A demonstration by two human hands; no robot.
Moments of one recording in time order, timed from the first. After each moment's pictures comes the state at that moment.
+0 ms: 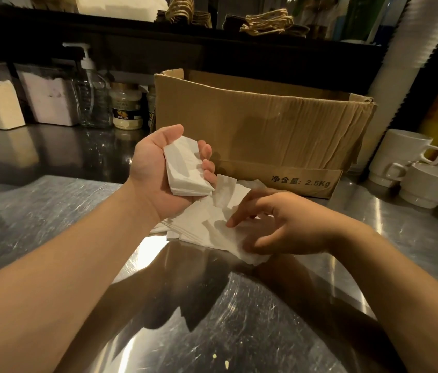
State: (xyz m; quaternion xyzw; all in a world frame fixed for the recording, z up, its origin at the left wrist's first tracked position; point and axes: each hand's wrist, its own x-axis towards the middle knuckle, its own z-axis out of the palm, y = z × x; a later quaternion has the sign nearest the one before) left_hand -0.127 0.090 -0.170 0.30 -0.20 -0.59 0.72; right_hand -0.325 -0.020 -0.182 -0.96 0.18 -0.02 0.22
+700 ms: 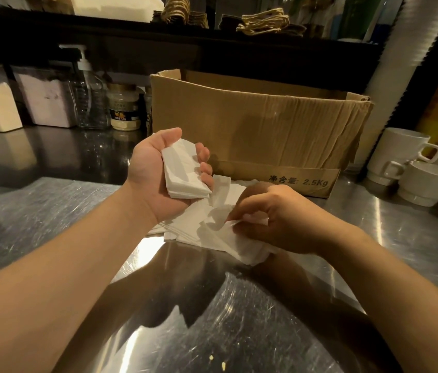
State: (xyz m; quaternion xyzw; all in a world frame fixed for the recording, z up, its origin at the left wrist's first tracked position) left_hand -0.128 0.088 -0.173 0.31 -0.19 -0.59 0.72; right_hand -0.320 -0.021 -0.192 -0.97 0.13 -0.14 0.12
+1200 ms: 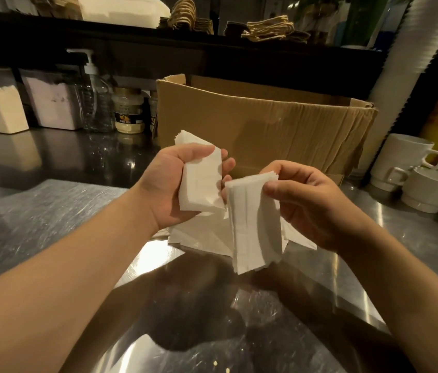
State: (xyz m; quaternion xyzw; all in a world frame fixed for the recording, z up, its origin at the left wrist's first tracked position) left_hand -0.129 0.090 -0.172 0.37 -0.29 -0.59 0.65; right_hand -0.333 -0.011 -0.169 -0.75 0.08 -0.25 0.61
